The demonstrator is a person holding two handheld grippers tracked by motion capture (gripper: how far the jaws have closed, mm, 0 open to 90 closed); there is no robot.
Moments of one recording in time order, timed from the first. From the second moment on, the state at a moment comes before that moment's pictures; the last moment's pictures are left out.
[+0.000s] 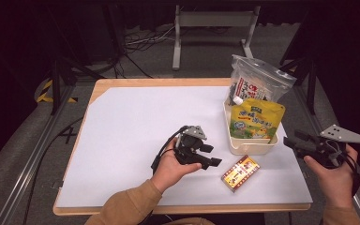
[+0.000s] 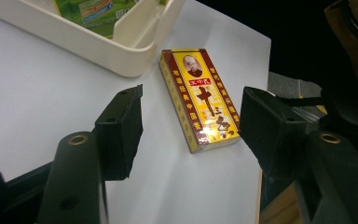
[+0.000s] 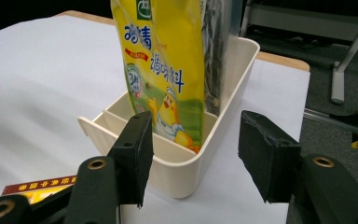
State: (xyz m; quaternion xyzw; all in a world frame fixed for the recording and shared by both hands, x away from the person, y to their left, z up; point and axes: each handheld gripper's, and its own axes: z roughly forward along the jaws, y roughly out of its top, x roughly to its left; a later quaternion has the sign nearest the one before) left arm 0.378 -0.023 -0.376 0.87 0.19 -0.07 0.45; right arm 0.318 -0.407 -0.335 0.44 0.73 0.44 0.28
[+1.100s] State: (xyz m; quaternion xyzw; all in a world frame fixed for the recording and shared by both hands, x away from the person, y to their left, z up) left arm 0.375 -0.041 -0.392 0.89 0.19 -0.09 0.41; right arm 0.331 -0.362 -0.370 0.39 0.86 0.29 0.15
